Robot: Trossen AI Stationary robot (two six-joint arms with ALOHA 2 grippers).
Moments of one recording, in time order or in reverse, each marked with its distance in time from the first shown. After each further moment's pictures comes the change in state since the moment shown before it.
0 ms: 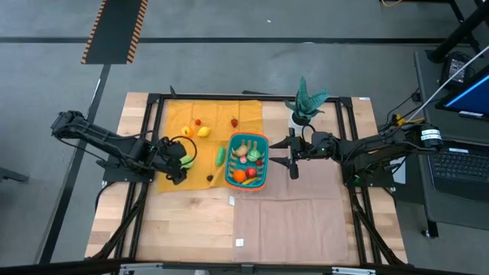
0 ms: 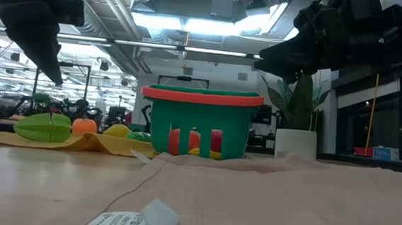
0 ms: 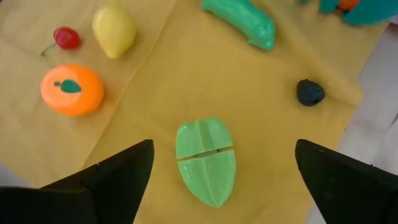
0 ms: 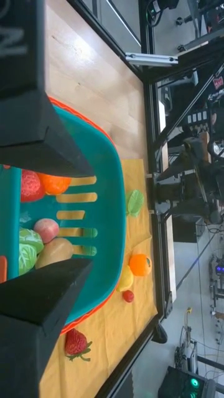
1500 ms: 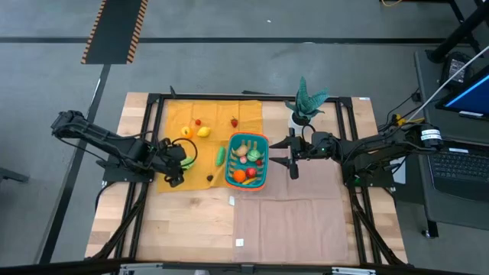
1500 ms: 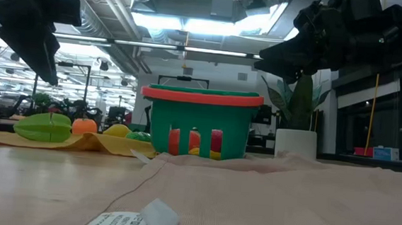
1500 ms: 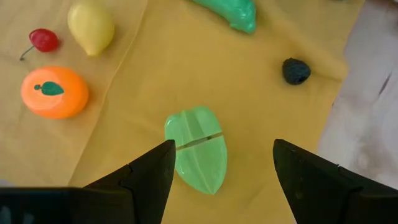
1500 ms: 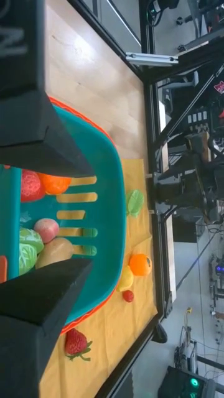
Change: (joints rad) left arm -0.013 -0.008 0.000 -0.009 0.053 0.076; right arm 0.000 0.000 0.000 0.000 0.000 -0.001
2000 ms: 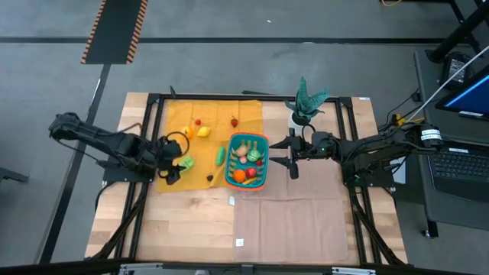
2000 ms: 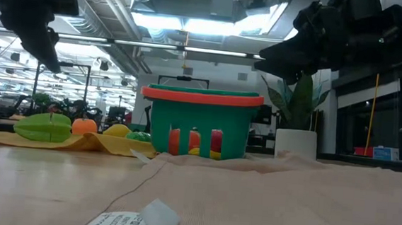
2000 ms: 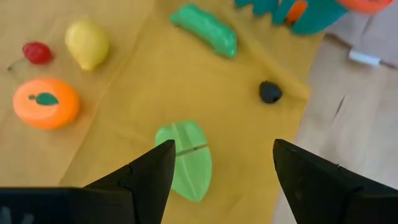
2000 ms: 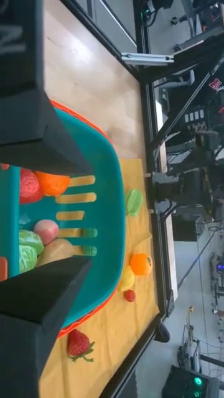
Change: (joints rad) left arm 0.020 -0.135 -0.003 0.009 0.031 0.010; right arm 0.000 0.000 0.000 0.000 0.000 0.026
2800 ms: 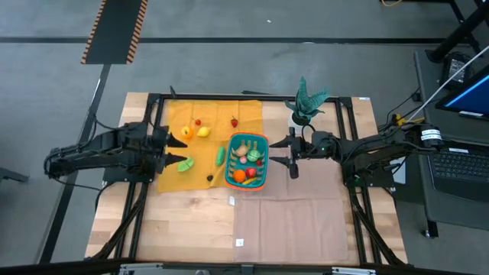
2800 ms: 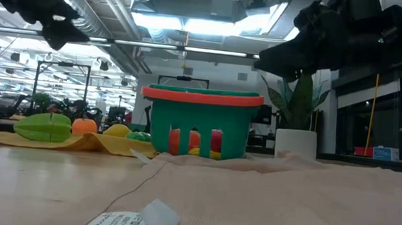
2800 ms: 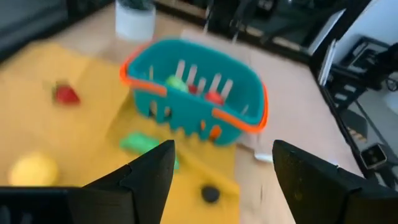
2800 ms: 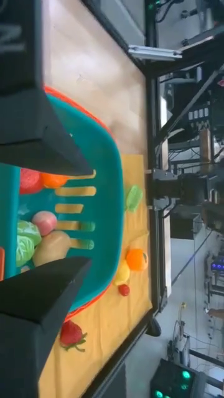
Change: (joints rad) left arm 0.520 -0.487 -0.198 0.376 0.545 0.435; right arm -0.002 -0.001 0.000 0.001 0.000 -0.061
